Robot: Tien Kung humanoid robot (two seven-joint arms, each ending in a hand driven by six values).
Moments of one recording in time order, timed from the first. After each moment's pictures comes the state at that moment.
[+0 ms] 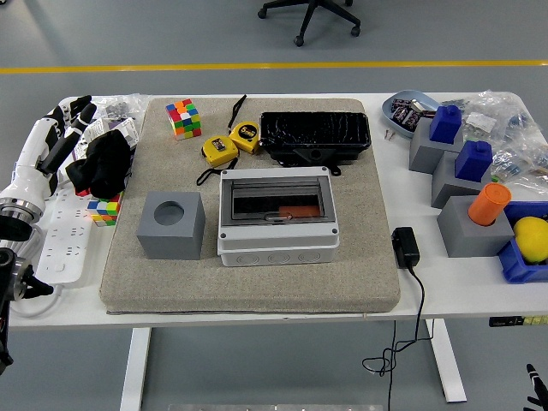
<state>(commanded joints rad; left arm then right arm) -0.20 0.10 -1.68 -1.32 1.53 -0.10 -0.04 0.16 -0.10 1.79 0.18 -1.47 -0.07 -0.02</state>
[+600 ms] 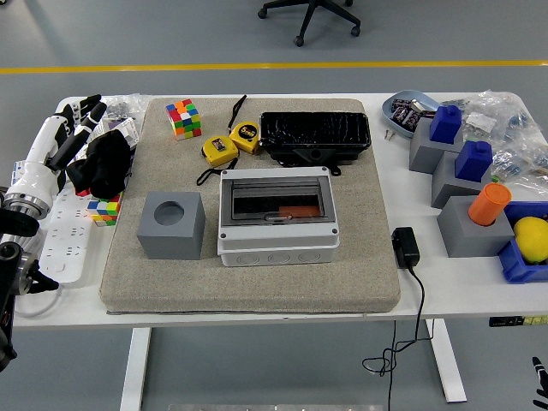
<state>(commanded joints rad) -0.23 0.11 -1.65 -1.30 1.52 -0.09 -0.02 0.17 -0.11 1.77 0.18 -1.46 -0.08 0.00</state>
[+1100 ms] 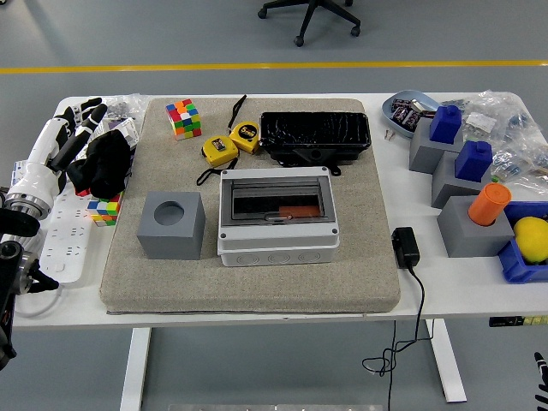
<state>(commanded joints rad) -0.23 0.11 -1.64 -1.29 1.51 -0.10 -0.01 0.17 -0.12 1.74 0.18 -1.42 -0.08 0.01</state>
